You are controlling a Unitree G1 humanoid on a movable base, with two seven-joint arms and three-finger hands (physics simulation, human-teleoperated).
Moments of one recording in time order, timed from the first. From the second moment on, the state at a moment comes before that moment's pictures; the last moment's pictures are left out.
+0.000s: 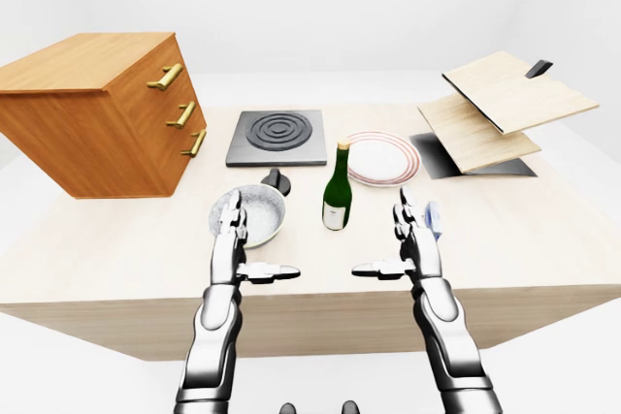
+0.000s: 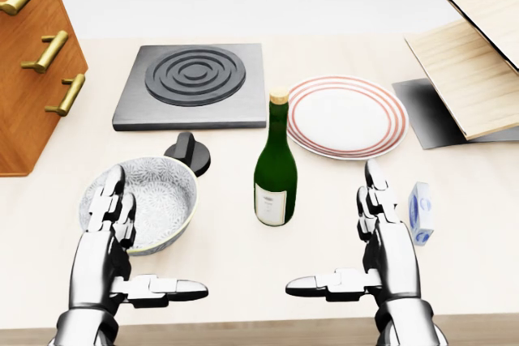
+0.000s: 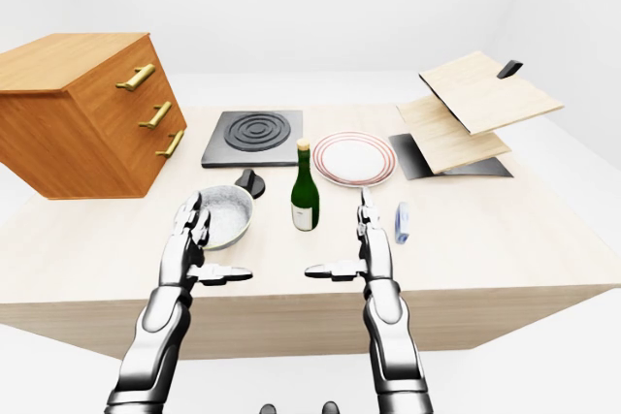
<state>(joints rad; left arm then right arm) 0.00 0.01 0.01 0.00 -0.01 0.00 -0.01 0.00 -0.01 -0.01 0.00 0.01 0.00 0.01</state>
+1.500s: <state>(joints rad) 0.01 0.02 0.04 -0.05 -0.03 0.05 -0.03 0.00 -0.02 -0.04 0.00 0.01 0.01 0.03</state>
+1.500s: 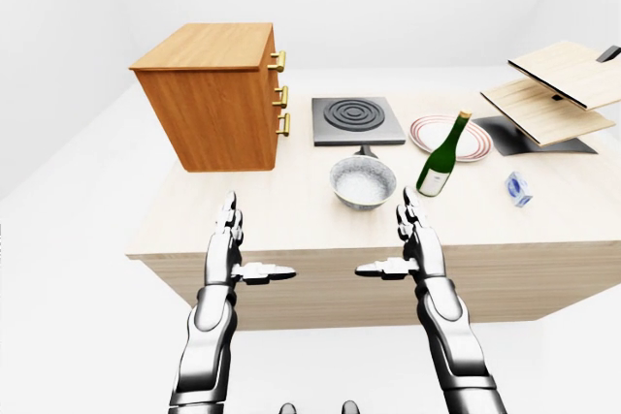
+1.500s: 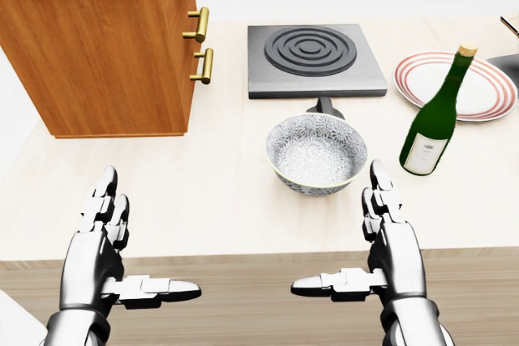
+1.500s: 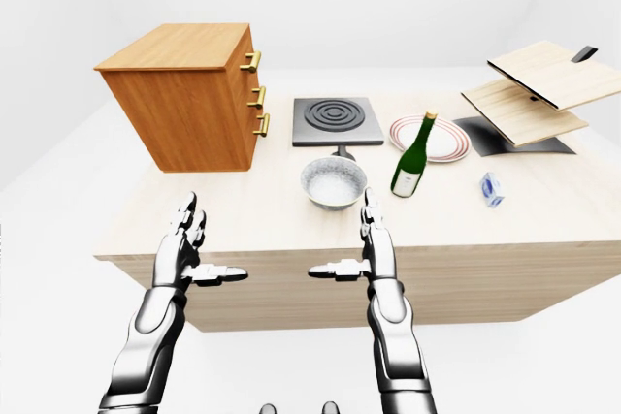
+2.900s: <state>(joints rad) 0.02 0.02 0.04 -0.05 -0.02 0.06 -0.02 0.01 -0.02 -0.04 -0.01 0.01 0.01 0.02</state>
